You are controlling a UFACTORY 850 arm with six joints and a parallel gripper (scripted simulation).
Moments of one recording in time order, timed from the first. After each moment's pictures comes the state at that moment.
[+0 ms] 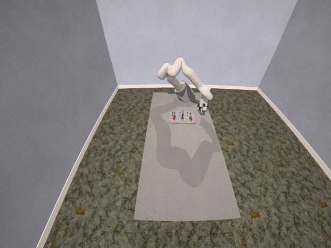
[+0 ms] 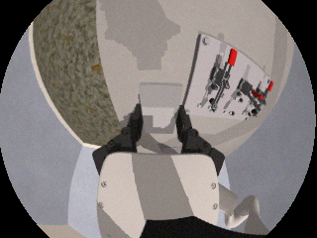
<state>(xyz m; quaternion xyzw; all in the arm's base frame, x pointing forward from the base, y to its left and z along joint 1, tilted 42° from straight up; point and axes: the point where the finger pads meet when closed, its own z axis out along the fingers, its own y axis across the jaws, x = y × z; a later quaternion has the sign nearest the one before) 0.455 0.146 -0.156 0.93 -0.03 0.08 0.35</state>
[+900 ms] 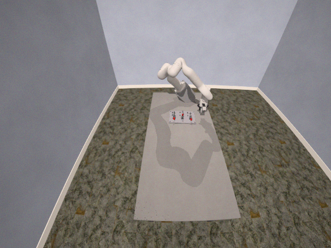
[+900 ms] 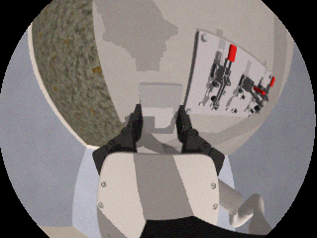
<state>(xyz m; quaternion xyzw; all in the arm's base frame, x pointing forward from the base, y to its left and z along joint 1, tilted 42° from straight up) 0.453 0.145 -0.157 0.93 -0.05 0.09 0.35</state>
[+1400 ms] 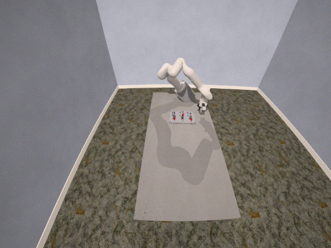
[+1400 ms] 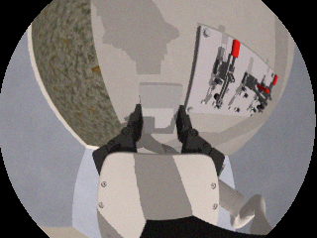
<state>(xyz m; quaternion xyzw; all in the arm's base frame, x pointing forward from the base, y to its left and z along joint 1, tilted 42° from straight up) 0.442 0.141 -0.165 0.93 -0.05 0.09 0.35</state>
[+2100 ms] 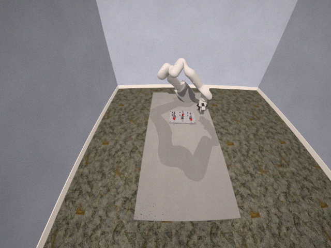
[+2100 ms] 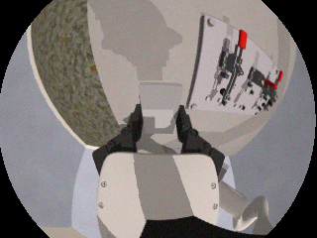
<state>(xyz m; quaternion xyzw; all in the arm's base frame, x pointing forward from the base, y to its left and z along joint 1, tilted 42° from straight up) 0.421 0.131 -0.181 0.93 -0.05 0.08 0.35</state>
